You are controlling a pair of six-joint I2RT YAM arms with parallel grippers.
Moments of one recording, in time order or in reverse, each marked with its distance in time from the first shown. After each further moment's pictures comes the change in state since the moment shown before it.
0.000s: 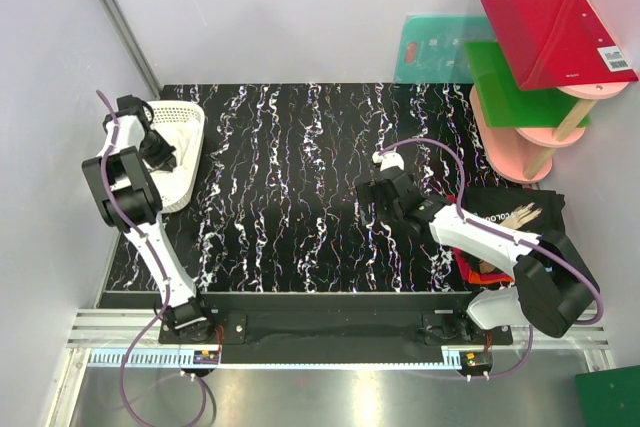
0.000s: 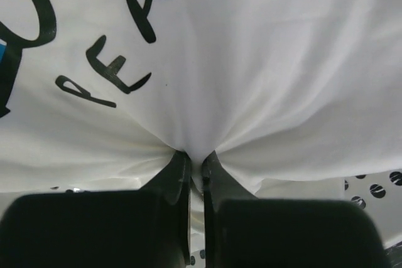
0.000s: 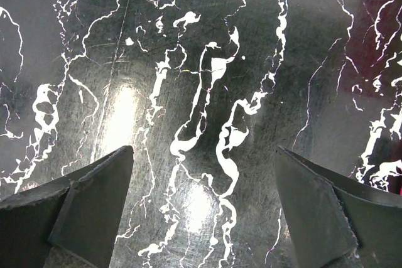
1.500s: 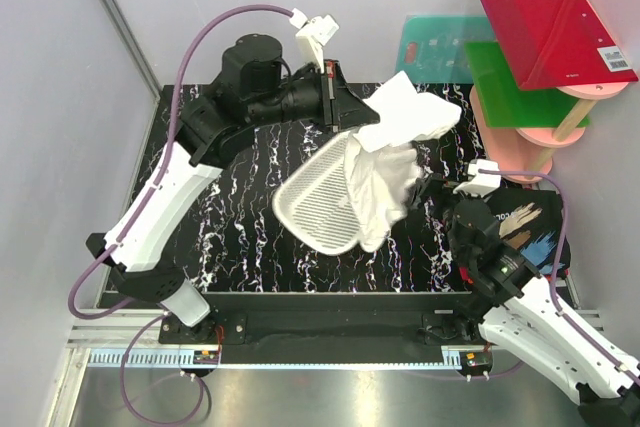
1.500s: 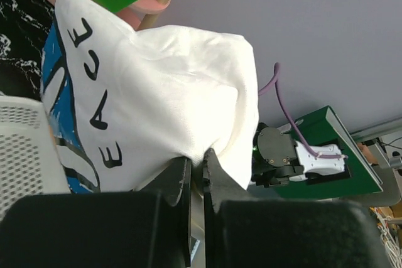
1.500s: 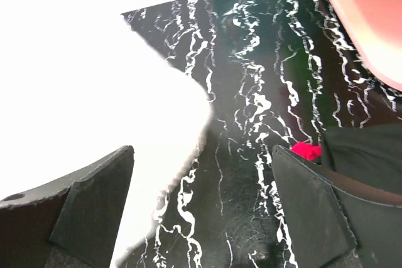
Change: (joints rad) left arm -1.180 -0.571 0.420 0.097 0.330 -0.173; right arm 0.001 -0.753 -0.162 -0.010 0.396 0.037
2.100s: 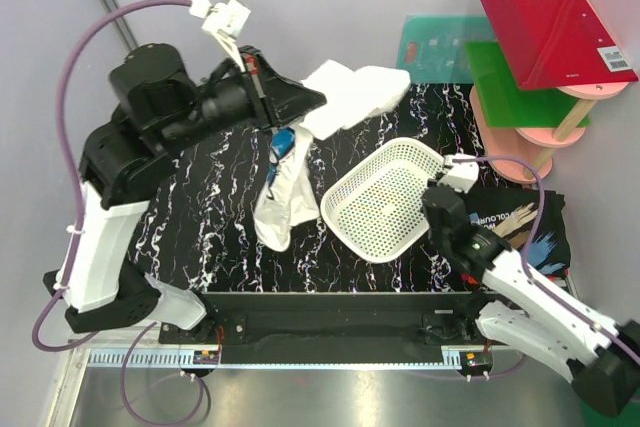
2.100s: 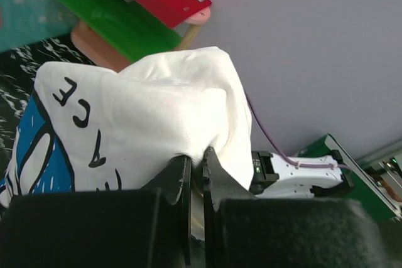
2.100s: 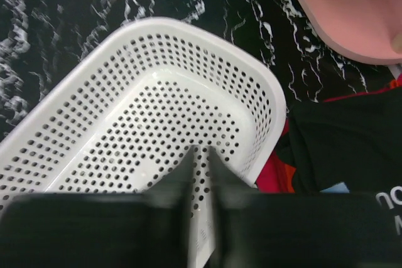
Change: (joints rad) left arm -0.001 -0.188 0.069 -0.081 -0.149 0.056; right arm 0.000 0.175 0.001 -0.029 0.157 0.046
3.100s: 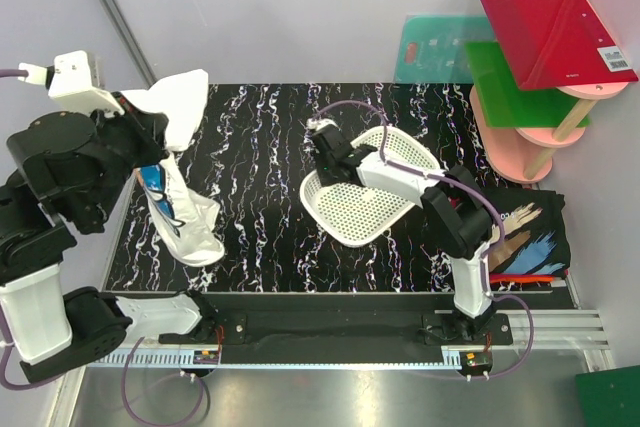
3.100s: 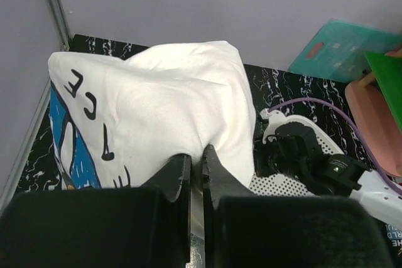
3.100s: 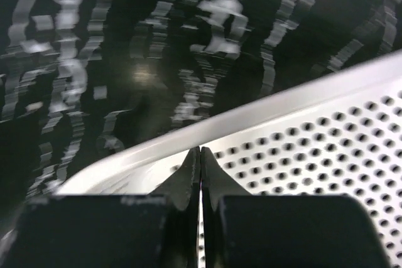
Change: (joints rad) left arm 0.003 -0.239 0.014 -0.494 -0.994 0.105; right arm 0.041 1.234 0.875 -0.104 -0.634 -0.108
